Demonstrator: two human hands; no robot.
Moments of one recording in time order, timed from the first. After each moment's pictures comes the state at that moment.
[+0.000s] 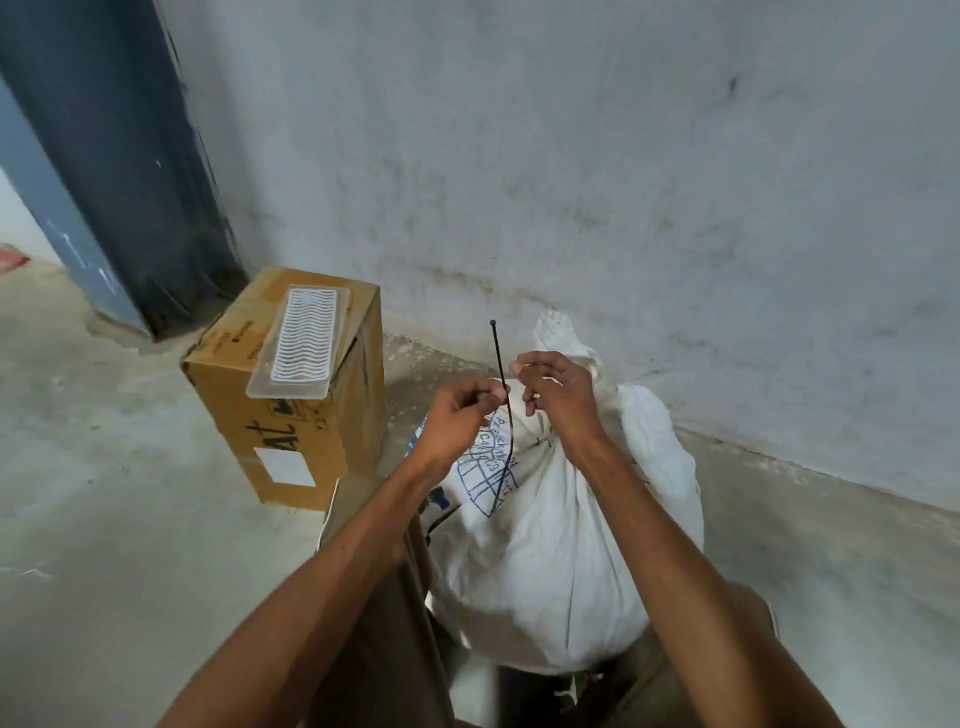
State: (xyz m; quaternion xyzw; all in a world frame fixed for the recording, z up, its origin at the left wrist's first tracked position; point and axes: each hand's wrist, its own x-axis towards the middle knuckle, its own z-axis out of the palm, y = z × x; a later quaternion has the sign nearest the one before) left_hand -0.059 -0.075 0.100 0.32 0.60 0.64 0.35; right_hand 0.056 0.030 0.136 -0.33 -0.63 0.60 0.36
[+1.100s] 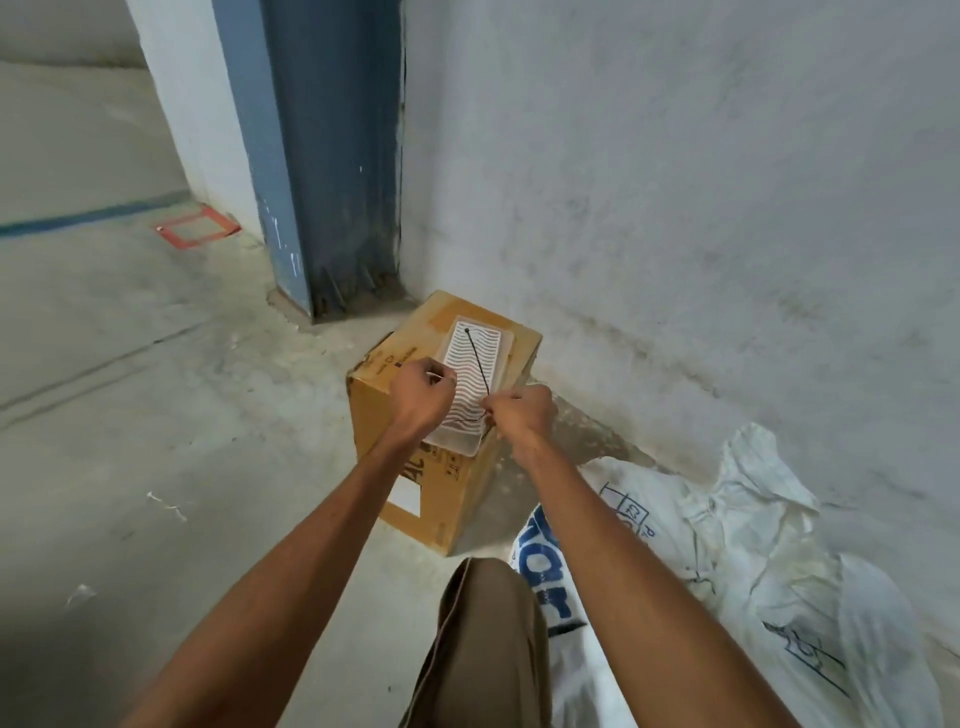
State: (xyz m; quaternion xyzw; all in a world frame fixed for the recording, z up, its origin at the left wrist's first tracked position) left_hand -0.313 -0.146 0.094 0.13 0.83 0.53 0.08; right_hand -0.234 -0.038 0.095 -0.45 -0.72 0.50 0.17
